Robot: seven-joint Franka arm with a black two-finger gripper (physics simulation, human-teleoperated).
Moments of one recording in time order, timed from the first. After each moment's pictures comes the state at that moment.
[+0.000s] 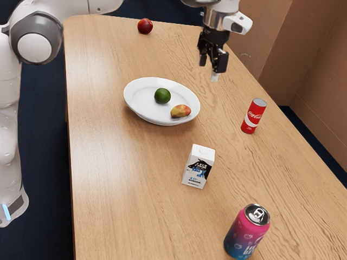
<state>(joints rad) 0.08 0.10 -0.08 -1.28 0.02 1.48 -0.08</state>
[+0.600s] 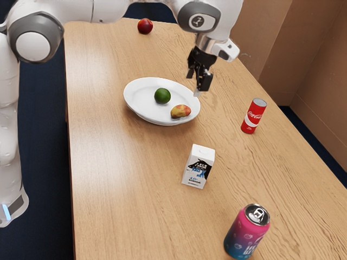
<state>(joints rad) 0.08 0.08 -0.07 -1.50 0.13 1.56 0.03</state>
